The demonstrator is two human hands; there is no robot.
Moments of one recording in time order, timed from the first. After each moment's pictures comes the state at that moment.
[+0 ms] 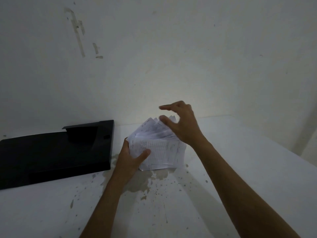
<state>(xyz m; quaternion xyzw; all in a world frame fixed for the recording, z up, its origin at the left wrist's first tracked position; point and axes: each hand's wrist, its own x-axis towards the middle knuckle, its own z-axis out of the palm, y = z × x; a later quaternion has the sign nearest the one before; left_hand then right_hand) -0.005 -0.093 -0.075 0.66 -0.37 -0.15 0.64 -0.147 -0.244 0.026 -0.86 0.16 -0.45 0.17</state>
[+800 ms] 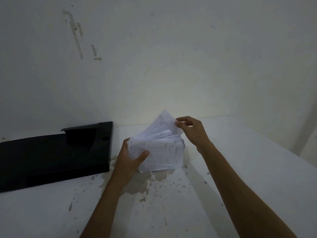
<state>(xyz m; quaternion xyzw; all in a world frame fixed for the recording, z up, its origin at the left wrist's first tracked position) -0.008 -0.088 -0.069 0.68 -0.38 -0.15 0.61 -0.160 -0.287 -0.010 -0.74 0.30 -0.41 0.45</state>
